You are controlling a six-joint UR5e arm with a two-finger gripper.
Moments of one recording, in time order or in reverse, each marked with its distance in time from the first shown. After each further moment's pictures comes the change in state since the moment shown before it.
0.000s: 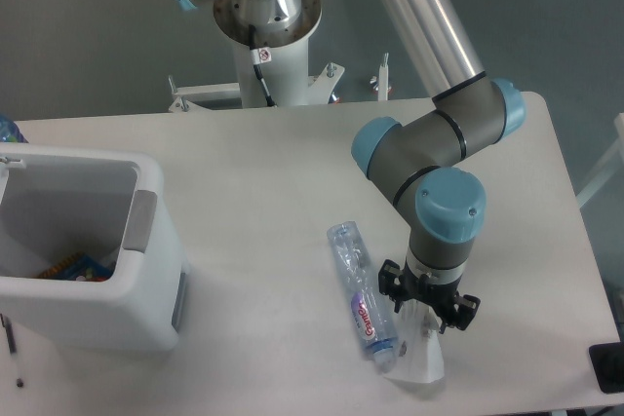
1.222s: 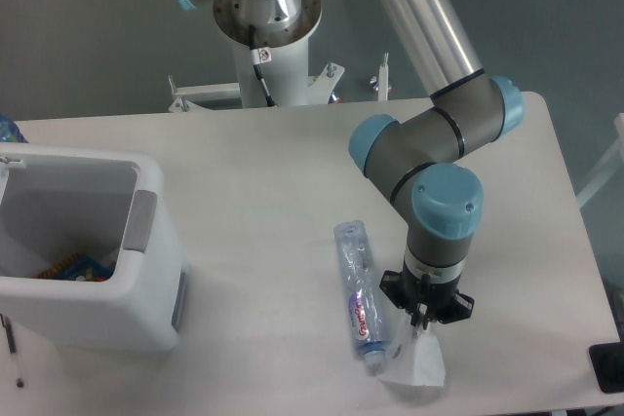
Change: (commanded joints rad) arm 0.000 0.014 0.005 0.009 -0.008 -0.091
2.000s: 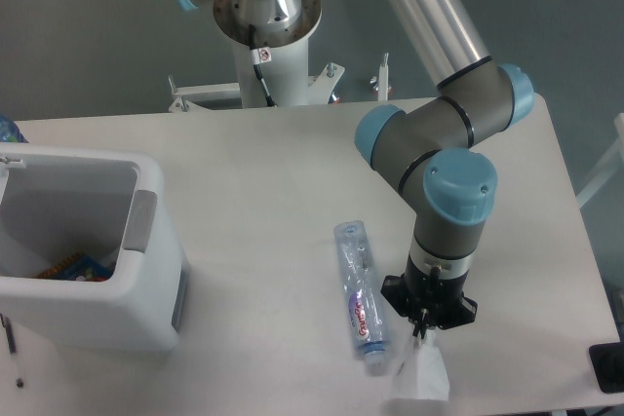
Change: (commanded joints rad) arm 0.009 0.031 0.054 0.002 -0.141 -0.055
